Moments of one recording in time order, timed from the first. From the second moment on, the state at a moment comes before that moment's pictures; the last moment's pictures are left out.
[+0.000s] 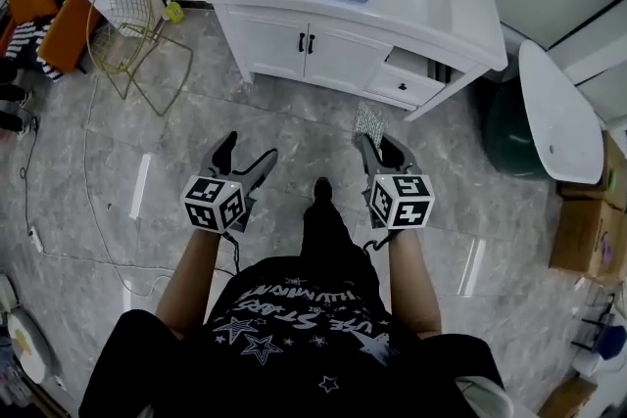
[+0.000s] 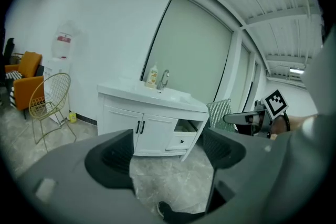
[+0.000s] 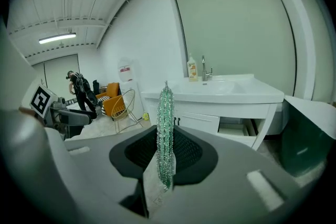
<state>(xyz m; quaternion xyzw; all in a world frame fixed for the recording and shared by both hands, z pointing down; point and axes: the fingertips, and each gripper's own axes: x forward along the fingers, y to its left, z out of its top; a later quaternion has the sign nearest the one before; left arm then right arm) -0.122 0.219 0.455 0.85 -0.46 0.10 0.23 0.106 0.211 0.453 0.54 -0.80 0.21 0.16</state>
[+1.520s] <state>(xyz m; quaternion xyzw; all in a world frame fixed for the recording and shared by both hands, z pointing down) -0.044 -0.262 0.440 0.86 -0.40 0.13 0.28 0.159 -0.218 0.418 0.58 -0.78 0.20 0.16</state>
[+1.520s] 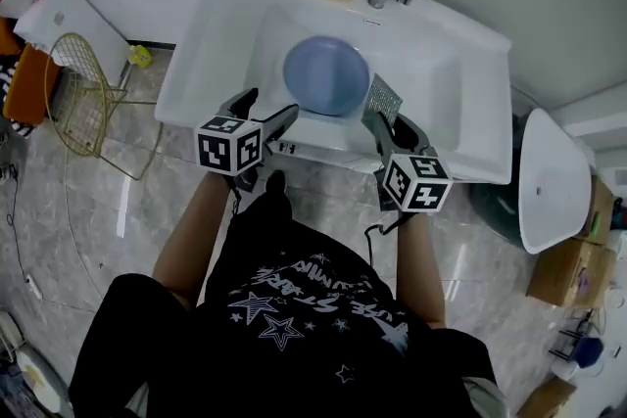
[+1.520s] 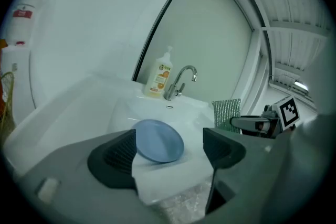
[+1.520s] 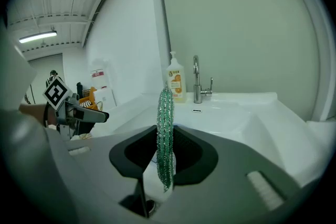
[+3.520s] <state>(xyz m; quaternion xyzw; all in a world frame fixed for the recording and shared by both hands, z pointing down) -0.016 -0.407 0.666 0.70 -0.43 0.29 0.49 0.118 -0.436 0.629 0.47 -0.70 0.08 0.54</state>
